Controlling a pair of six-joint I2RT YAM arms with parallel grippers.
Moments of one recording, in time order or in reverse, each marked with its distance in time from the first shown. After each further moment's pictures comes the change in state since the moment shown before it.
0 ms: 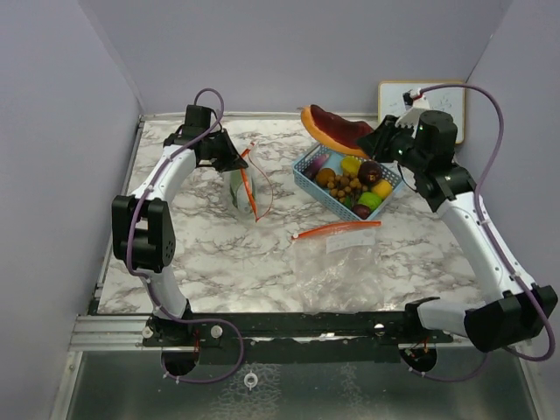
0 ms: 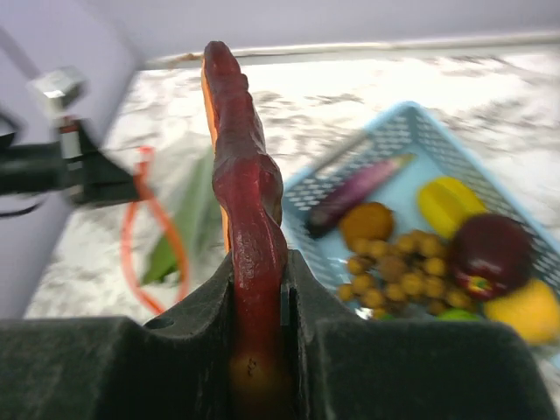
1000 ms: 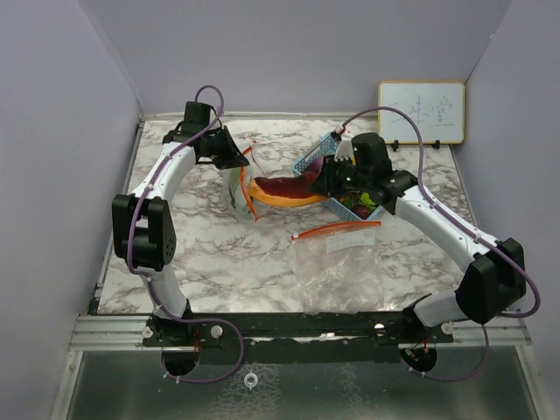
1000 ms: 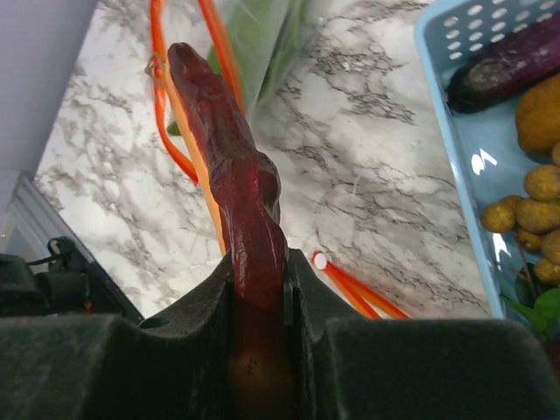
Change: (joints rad) left arm 0.000 0.023 0.052 -0.027 0.039 0.005; right arm 0.266 0.147 -0.098 0.000 -0.177 -0.005
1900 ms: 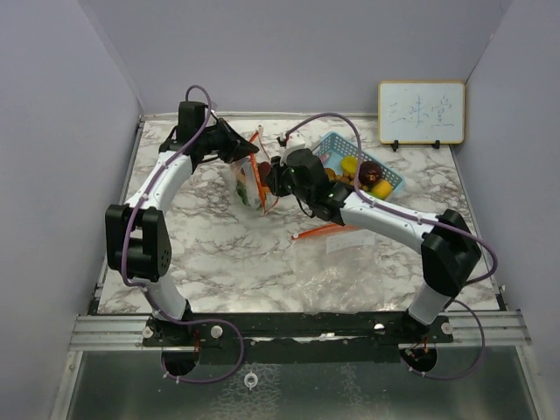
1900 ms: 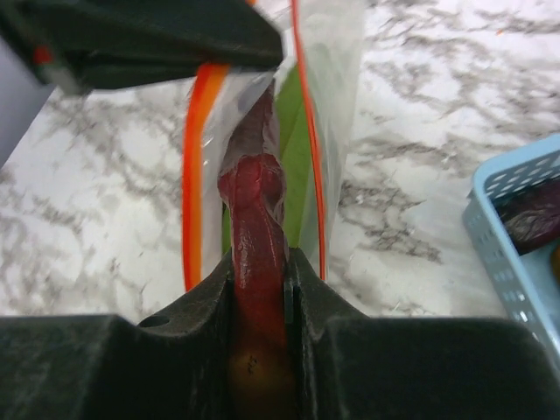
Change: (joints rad) left arm 0.000 -0.085 -0.104 0.253 0.146 -0.349; right arm 0.333 0.255 0.114 0.326 0.536 -0.004
